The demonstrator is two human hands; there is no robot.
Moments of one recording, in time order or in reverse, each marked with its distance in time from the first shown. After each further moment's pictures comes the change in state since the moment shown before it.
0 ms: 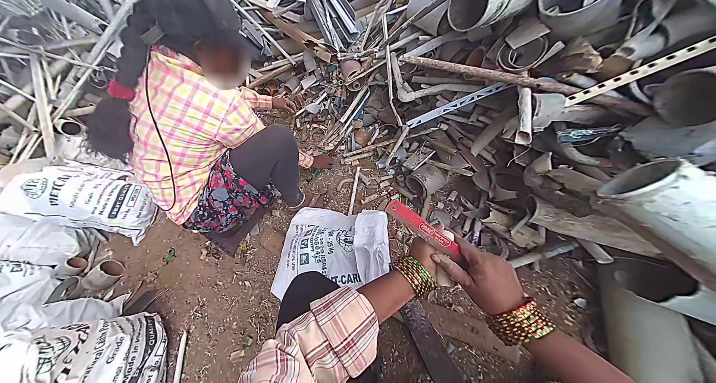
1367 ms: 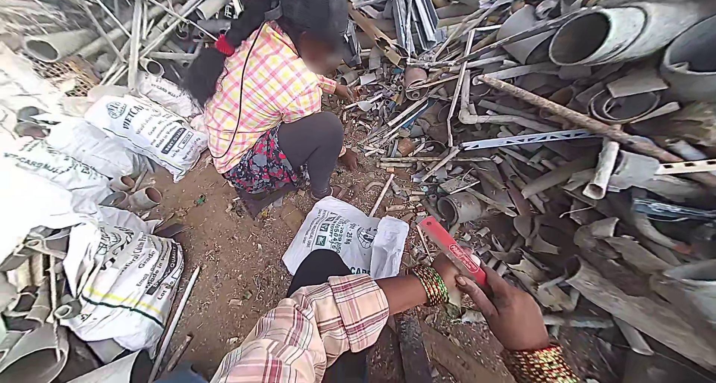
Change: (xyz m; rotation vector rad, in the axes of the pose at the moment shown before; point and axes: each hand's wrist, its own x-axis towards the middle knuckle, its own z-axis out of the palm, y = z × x) left_hand -0.013 0.008 -0.009 0.397 -0.103 0.101; right_hand -0.003 -0.002 -0.005 0.046 -0.066 -0.085
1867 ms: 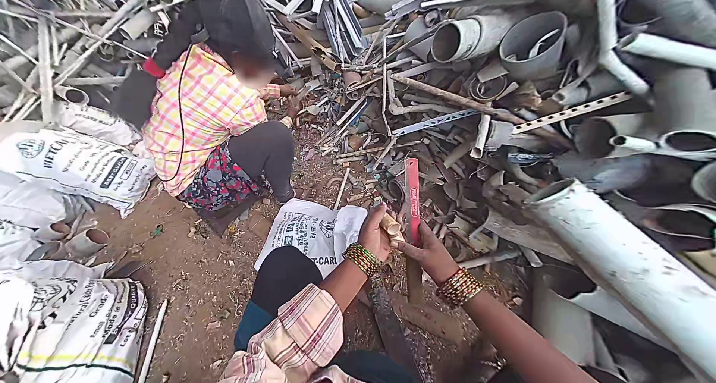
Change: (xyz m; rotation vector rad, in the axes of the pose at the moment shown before) left_hand -0.038 0.041 0.020 -0.628 0.190 0.100; right_hand 0.004 -0.010 -0.025 0.801 -0.251 0.452
